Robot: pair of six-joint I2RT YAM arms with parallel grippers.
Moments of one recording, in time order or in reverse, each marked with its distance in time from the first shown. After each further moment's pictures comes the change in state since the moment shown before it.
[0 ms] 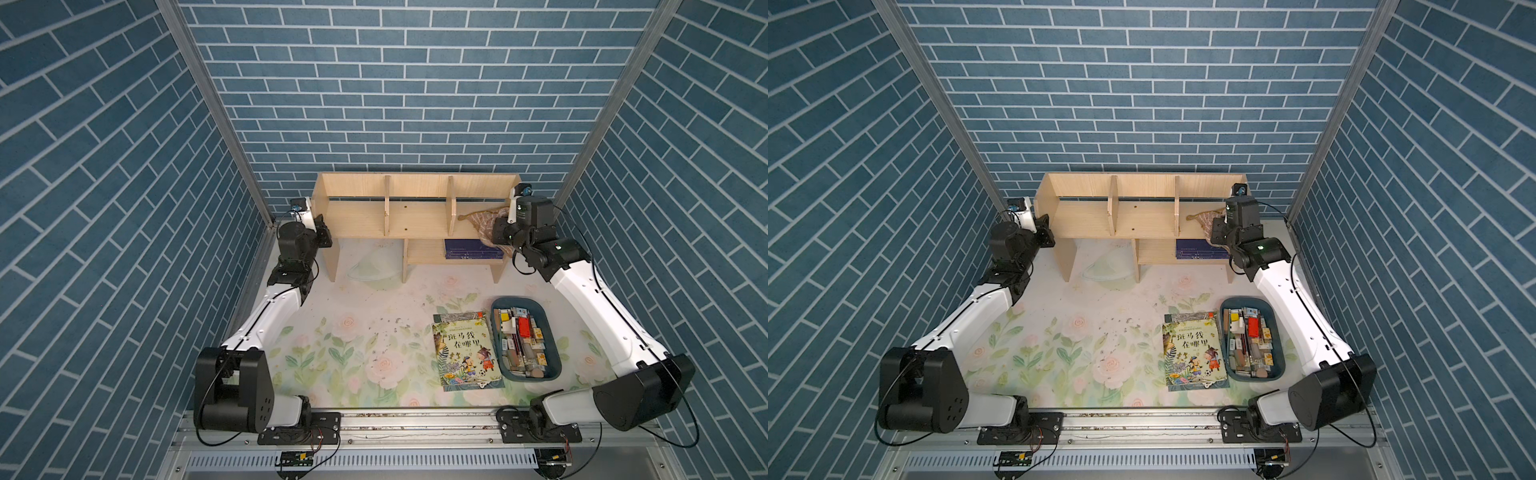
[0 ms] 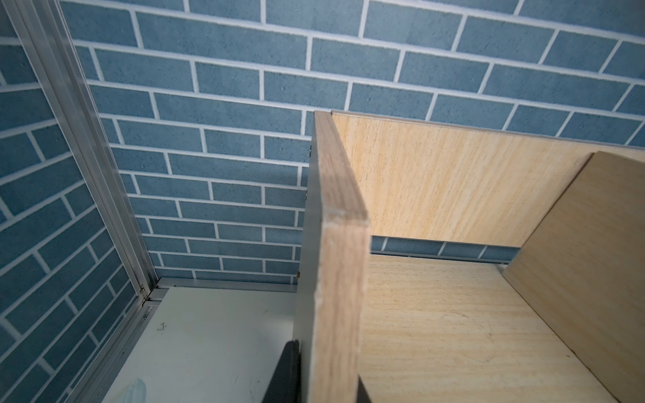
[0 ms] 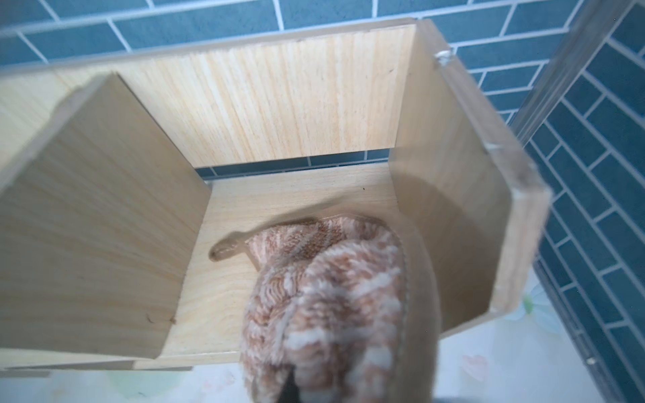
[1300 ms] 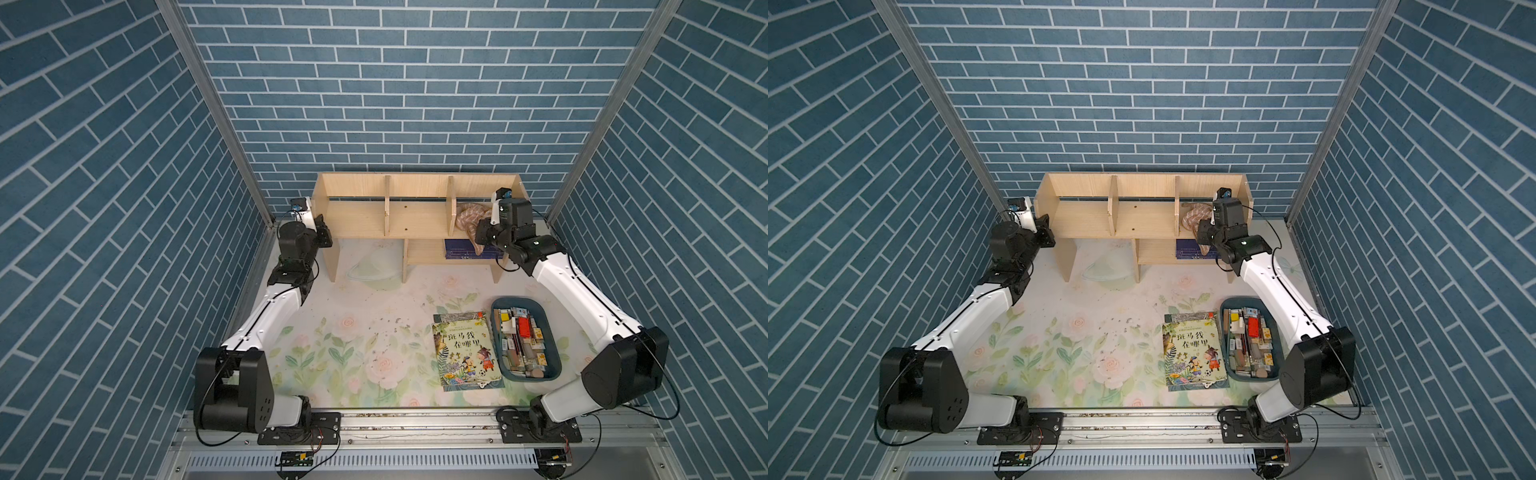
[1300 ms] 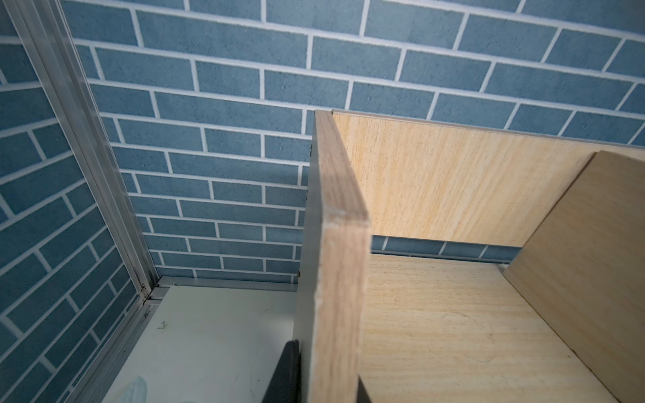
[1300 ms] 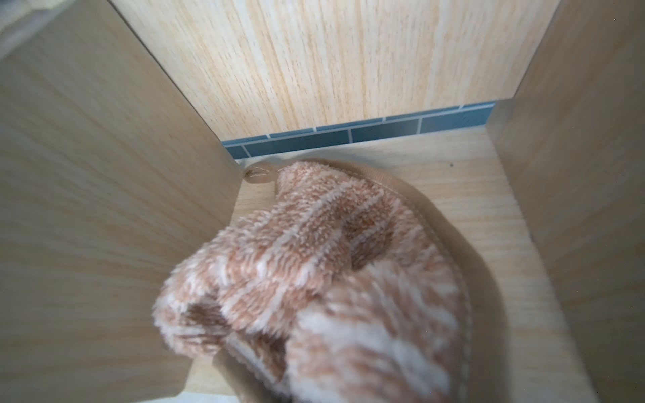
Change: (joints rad) left arm -0.004 0.000 0.004 -0.009 -0.006 -0.001; right arm 0.004 0.097 -0.019 0.090 -0.069 0.057
